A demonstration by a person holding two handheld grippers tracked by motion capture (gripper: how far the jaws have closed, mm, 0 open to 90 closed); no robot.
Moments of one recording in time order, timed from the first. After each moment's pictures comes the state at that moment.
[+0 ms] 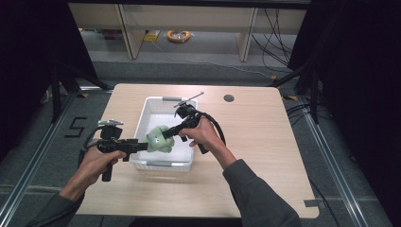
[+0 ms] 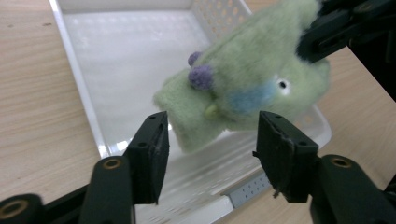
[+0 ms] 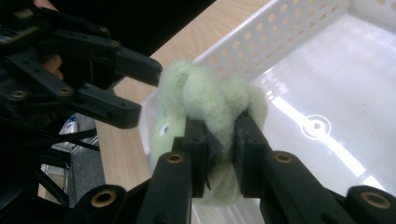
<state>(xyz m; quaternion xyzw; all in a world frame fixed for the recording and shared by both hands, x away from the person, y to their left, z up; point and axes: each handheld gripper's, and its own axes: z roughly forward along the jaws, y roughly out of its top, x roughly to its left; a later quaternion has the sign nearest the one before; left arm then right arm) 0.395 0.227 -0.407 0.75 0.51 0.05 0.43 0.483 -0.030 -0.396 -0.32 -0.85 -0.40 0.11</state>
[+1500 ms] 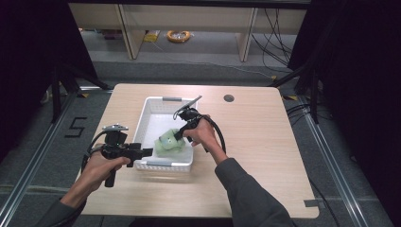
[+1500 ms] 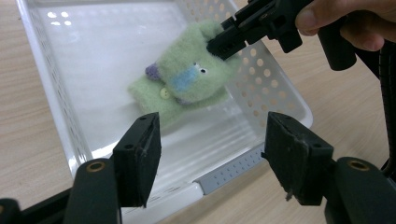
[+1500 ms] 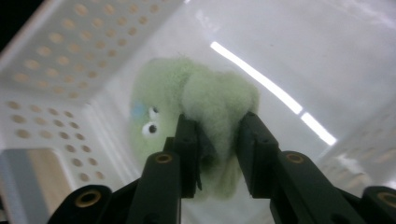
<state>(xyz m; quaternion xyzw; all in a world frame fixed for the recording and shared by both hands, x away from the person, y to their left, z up) 0.381 0.213 -0.409 0.76 0.49 0.04 0.42 0.515 -0.033 -0.440 -0.40 -0.87 -0.28 0.05</state>
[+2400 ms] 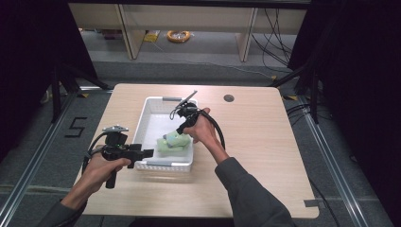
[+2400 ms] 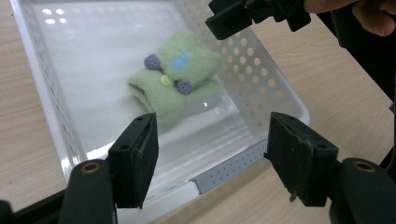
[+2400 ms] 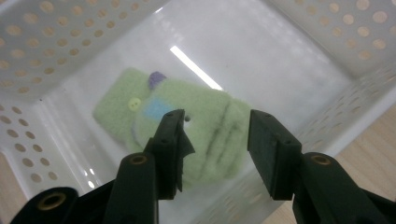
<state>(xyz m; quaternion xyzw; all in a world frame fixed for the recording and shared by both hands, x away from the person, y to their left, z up) 0.378 0.211 -0.411 0.75 0.49 0.04 0.43 0.512 -0.029 -0.415 -0.36 -0.89 -0.25 -0.05</state>
